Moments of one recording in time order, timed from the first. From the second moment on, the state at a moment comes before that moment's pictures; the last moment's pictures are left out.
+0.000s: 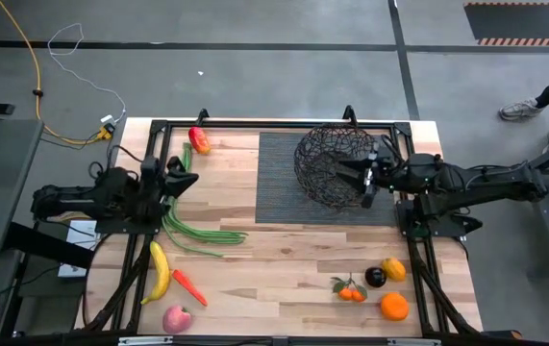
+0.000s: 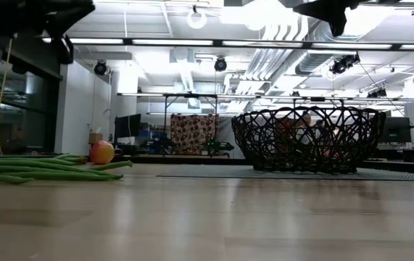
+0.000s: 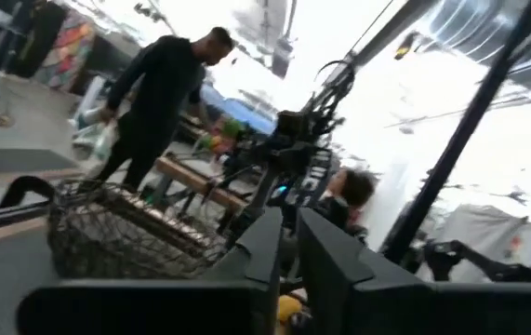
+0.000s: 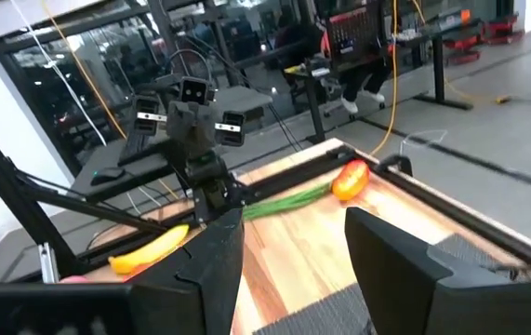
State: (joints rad) left arm 0.14 0.14 0.16 0.26 -0.13 -0.48; right arm 0.04 0.71 0.64 0.02 0.30 0.28
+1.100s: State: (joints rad) left arm 0.14 0.55 0.72 -0.03 -0.14 -0.28; right arm 0.06 0.75 0.76 -0.09 0.17 0.39
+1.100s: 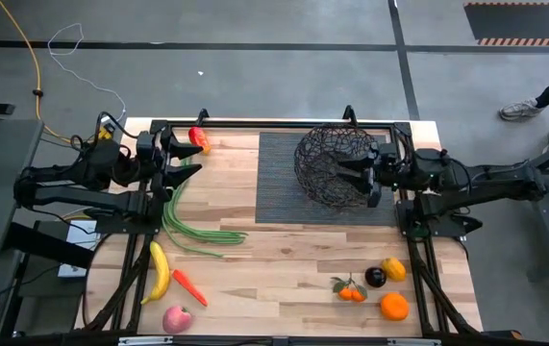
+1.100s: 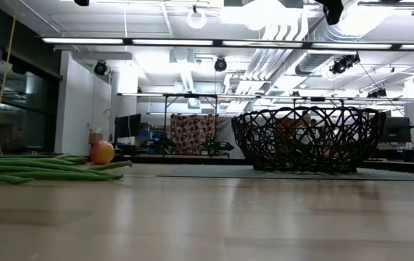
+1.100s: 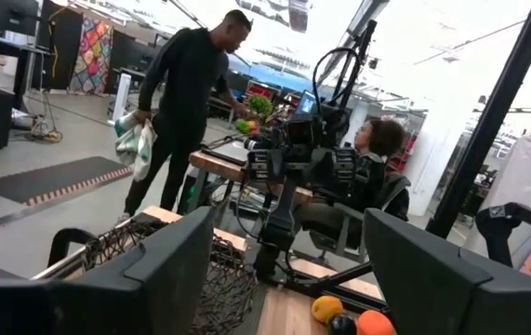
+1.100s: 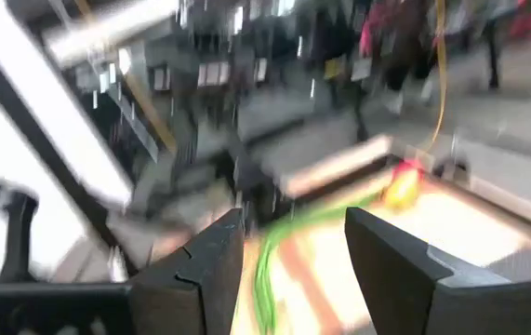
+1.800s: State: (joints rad) left arm 0.14 0.55 0.72 -0.06 -0.15 -0.28; right arm 0.55 1.16 1.09 -1.00 -0.02 1.54
